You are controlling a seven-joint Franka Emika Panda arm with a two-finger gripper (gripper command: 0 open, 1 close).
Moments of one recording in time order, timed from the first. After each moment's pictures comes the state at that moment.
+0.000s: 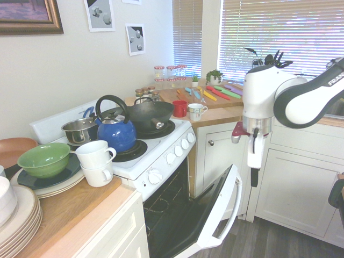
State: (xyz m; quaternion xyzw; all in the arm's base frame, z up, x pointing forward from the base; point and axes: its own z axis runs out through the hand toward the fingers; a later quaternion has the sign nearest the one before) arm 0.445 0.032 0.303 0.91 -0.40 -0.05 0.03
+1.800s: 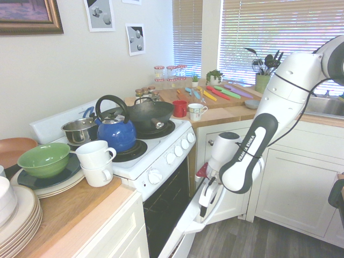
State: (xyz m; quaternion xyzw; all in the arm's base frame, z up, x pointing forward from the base) arm 0.572 0.011 0.115 0.90 -0.42 0.09 -0.07
